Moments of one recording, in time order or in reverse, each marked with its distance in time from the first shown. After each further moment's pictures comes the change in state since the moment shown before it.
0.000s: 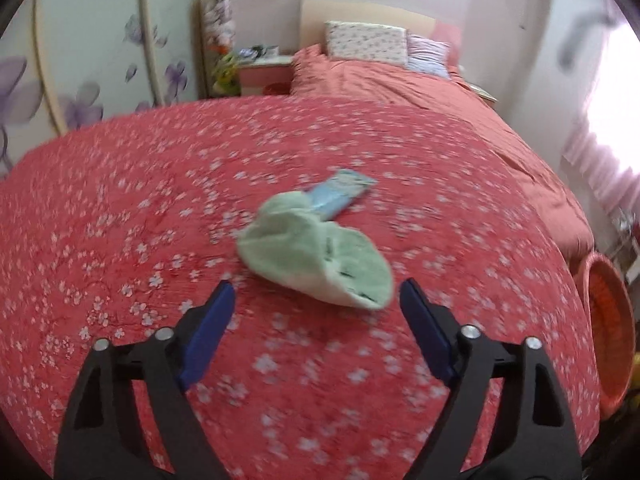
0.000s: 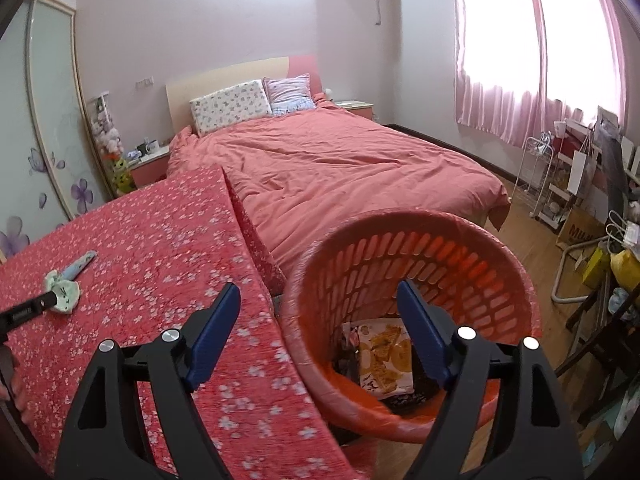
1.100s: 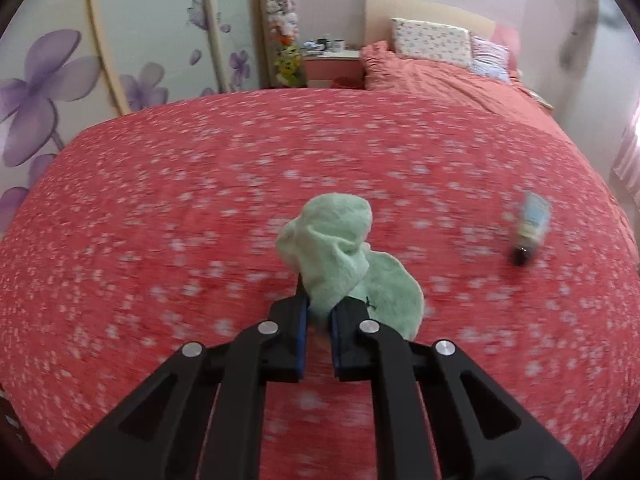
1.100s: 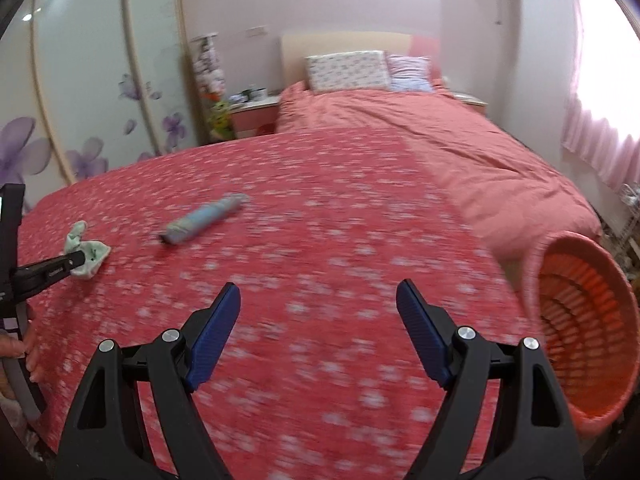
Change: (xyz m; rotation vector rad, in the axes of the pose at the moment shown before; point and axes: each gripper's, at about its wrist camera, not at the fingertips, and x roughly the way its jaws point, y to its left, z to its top) left arm -0.004 0.162 0.008 -0.044 0.014 0.197; right arm 0.012 0.189 -0.015 -0.237 0.116 0.305
